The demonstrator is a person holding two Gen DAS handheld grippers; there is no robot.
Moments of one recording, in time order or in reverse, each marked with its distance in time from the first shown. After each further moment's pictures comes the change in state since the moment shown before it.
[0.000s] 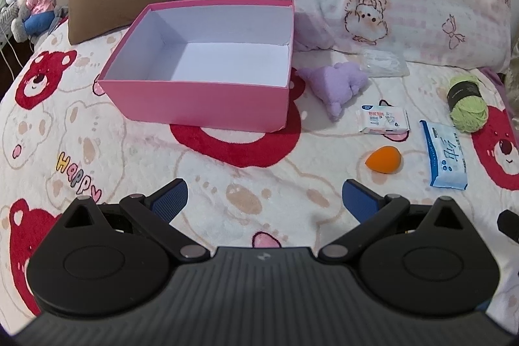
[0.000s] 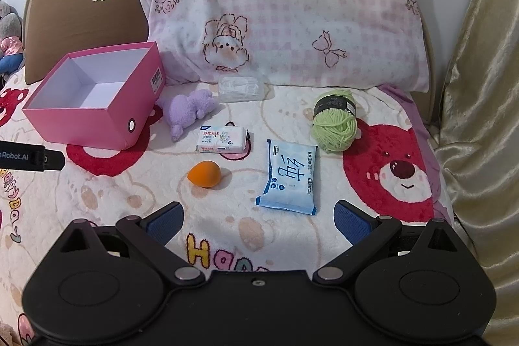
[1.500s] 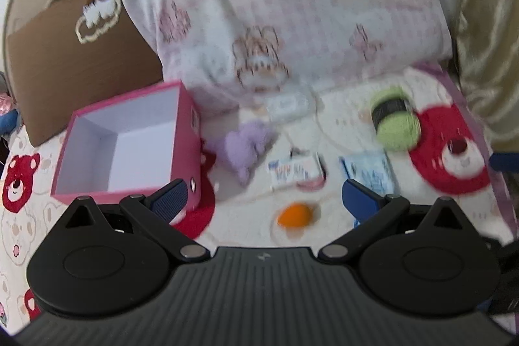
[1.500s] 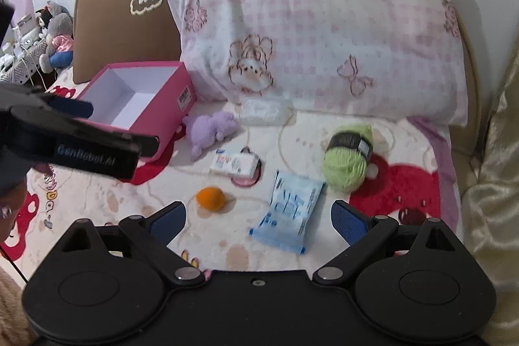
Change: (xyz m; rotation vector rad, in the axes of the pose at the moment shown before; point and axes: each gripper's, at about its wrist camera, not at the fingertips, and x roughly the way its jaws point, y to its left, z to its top) left arm -0.031 -0.162 0.059 0.271 -0.122 -0.035; right arm 0.009 -0.082 0.055 -0.109 -0.043 0.256
